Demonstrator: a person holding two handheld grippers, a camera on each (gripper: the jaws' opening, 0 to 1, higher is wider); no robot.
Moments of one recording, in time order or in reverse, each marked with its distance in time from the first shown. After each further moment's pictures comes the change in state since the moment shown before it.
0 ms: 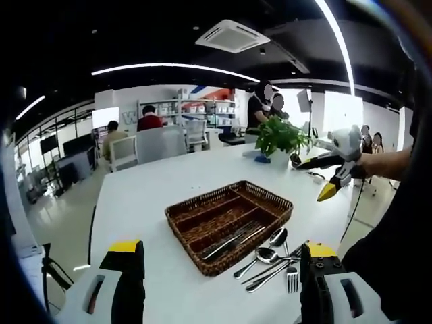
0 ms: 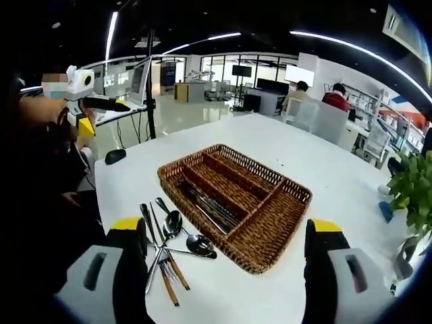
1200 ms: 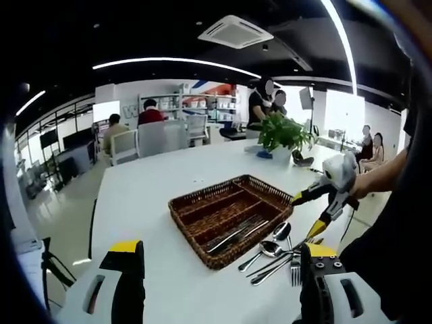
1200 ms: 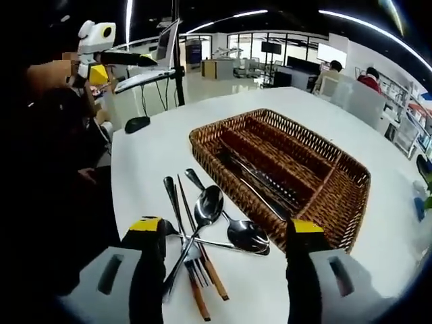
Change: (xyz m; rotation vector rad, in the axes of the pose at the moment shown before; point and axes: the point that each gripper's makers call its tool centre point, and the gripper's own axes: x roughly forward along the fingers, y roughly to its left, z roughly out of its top) left arm -0.004 0.014 -0.014 -0.021 0.034 0.001; right arm 0.069 0.076 -0.061 -0.025 0.151 0.191
